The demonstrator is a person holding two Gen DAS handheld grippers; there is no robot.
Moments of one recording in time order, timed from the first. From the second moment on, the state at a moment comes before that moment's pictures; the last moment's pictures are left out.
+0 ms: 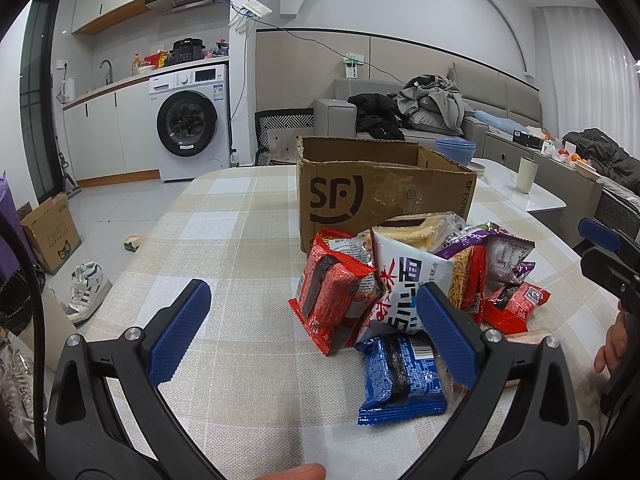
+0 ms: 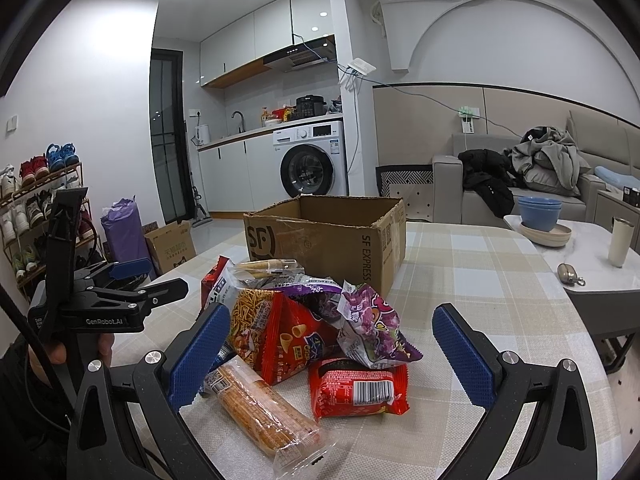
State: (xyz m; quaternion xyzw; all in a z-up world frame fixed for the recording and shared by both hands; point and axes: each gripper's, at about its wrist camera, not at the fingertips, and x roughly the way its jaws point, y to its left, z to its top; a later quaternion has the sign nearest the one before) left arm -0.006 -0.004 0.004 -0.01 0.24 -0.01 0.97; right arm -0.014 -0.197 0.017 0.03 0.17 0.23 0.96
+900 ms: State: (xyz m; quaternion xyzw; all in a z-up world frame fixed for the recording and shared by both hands) left arm 0.007 -0.004 -0.001 -0.01 0.28 -0.02 0.96; right arm 0.014 -0.189 0.010 0.02 0.24 0.19 0.95
